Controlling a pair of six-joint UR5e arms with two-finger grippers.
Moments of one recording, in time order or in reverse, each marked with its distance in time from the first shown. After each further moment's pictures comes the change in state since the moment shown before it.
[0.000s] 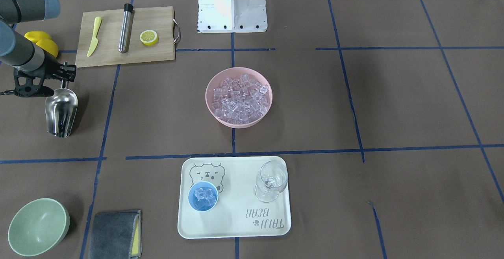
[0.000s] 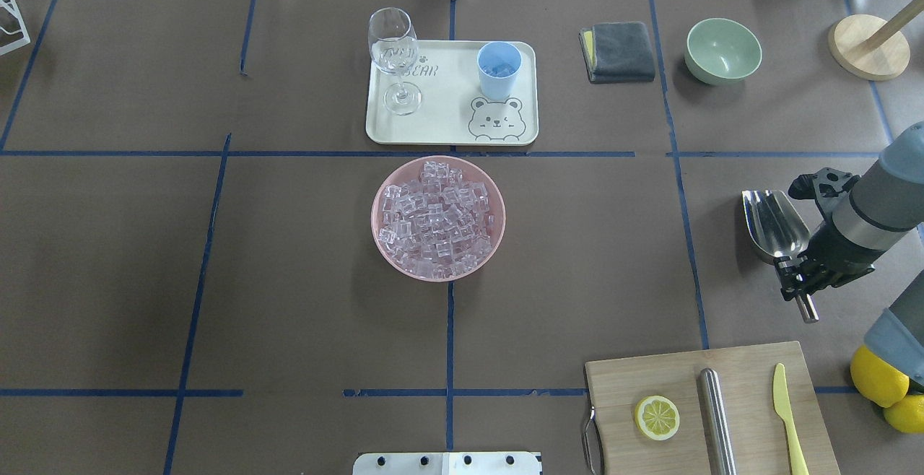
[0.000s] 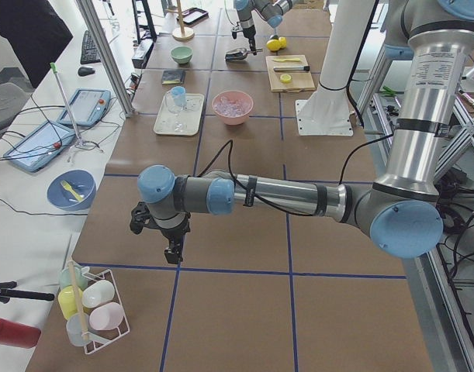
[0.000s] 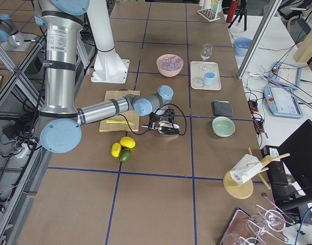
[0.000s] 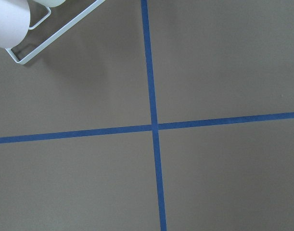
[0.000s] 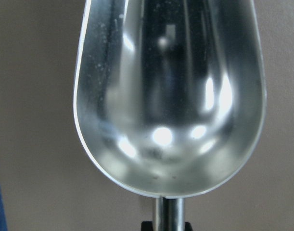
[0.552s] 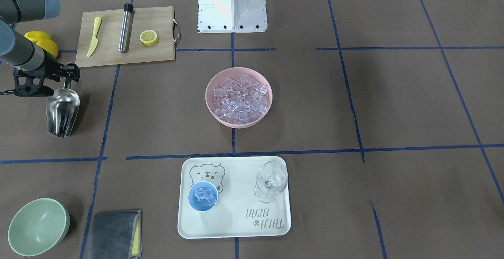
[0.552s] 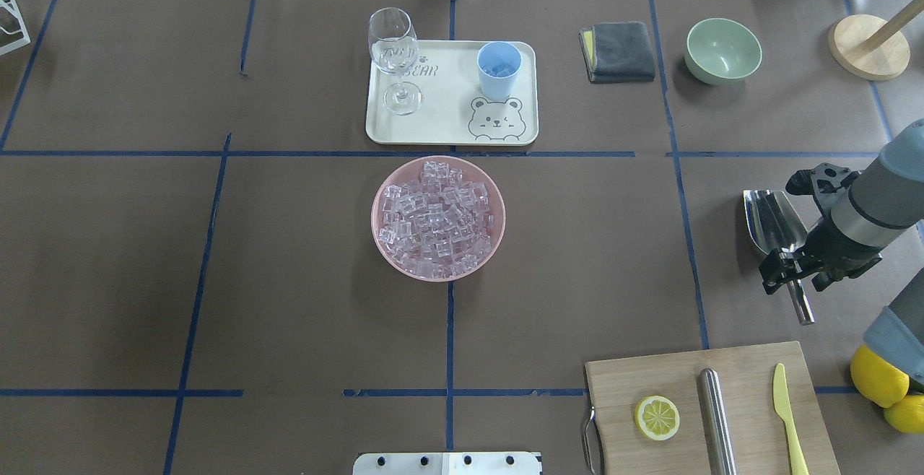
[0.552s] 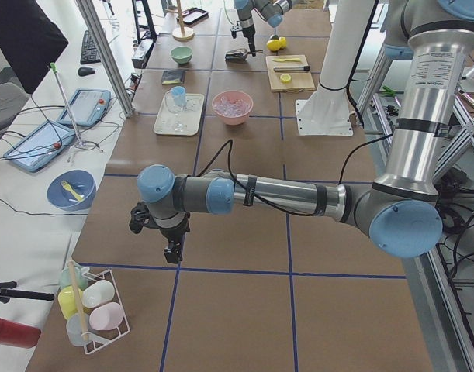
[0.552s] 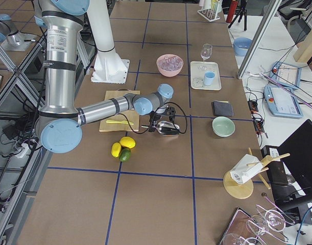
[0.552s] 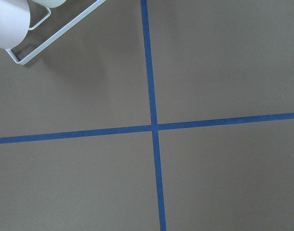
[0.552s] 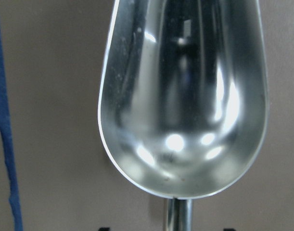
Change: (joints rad) left arm 0.000 -0.003 0.000 0.001 0.000 -0.002; right arm 0.023 0.010 0.020 0.014 -0.013 -0.003
